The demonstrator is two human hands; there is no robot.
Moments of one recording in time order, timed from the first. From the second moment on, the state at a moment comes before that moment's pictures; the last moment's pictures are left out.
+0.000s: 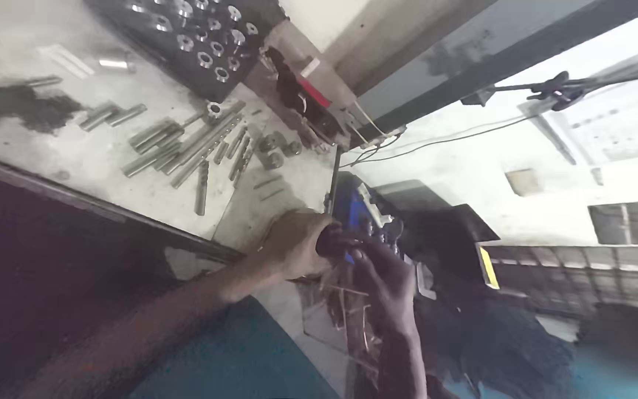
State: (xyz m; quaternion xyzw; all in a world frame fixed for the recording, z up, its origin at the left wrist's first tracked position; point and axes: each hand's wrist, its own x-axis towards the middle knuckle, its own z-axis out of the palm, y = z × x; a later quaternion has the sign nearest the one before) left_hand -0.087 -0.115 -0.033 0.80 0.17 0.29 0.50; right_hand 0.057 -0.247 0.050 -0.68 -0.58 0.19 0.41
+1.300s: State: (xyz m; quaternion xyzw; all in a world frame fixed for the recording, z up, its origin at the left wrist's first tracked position) left_hand -0.095 -0.085 -0.028 0.84 0.06 0.19 0.51; right_hand 0.042 -0.251 0.058 -0.72 -0.59 0.10 0.36
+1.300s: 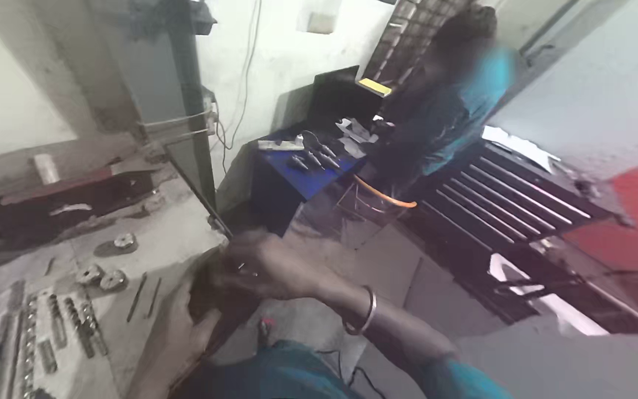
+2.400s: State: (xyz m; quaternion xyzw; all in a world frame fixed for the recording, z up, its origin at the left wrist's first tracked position) left_hand -0.050 -0.079 -0.003 0.83 -0.01 0.07 0.55; right_hand 0.049 -0.271 0.036 -0.68 -0.51 0.21 0.47
